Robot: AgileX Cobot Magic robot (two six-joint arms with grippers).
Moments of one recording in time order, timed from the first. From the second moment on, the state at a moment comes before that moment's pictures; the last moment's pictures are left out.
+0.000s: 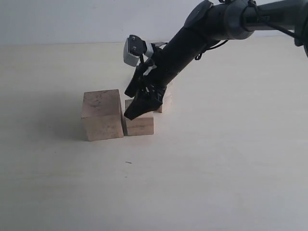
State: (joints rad) left arm 0.04 0.00 0.00 -0.11 0.37 0.00; right arm 0.57 2.29 -1.70 0.88 1.10 -1.56
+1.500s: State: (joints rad) left arm 0.04 0.00 0.00 -0.11 0.37 0.00; right arm 0.57 2.29 -1.70 0.58 1.15 -0.88
